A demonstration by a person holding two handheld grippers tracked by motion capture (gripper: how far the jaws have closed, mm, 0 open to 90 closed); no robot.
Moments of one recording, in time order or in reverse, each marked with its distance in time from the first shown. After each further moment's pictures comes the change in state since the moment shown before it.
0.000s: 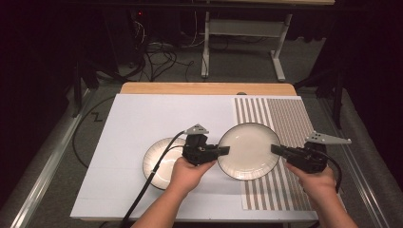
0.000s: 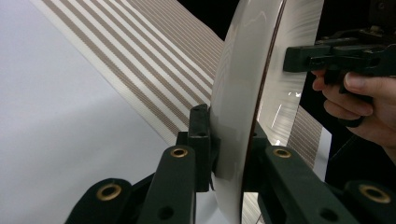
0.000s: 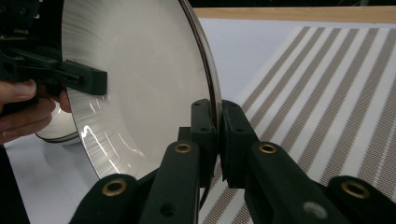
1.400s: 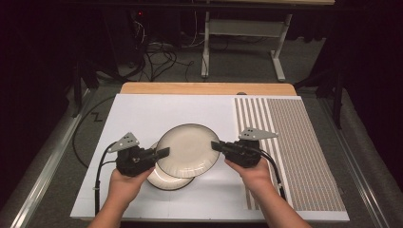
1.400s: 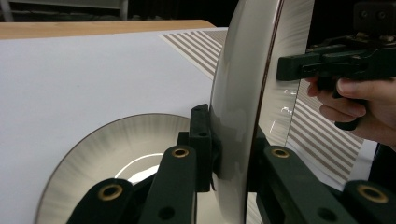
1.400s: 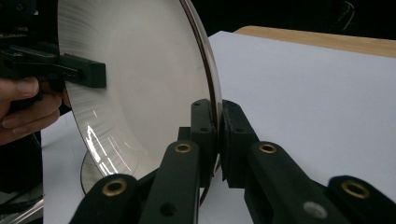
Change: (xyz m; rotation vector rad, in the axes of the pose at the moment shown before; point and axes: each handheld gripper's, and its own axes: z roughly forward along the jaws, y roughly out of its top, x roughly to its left) left arm 0.045 -0.048 -0.152 -0.151 0.189 0.081; right arm 0.096 0.020 0.121 -0.059 0.192 -0.130
